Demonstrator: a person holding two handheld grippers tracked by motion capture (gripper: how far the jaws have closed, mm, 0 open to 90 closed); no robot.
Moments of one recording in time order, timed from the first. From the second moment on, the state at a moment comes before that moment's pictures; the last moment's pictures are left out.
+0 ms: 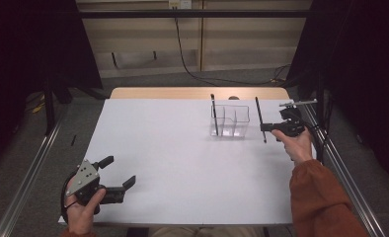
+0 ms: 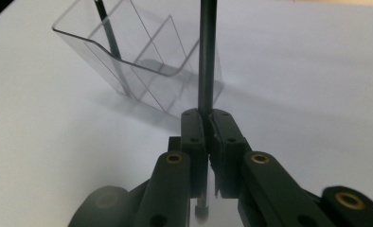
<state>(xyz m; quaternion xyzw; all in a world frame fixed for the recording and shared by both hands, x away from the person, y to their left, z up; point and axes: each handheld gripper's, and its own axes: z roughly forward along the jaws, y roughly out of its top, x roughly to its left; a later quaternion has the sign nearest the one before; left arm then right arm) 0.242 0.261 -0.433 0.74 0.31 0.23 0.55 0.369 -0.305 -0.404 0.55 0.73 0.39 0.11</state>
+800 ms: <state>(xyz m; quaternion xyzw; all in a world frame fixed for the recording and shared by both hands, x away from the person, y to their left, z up) 0.241 0.261 -0.432 0.74 0.31 0.23 0.55 0.345 -0.305 -0.395 0.48 0.74 0.45 0.12</state>
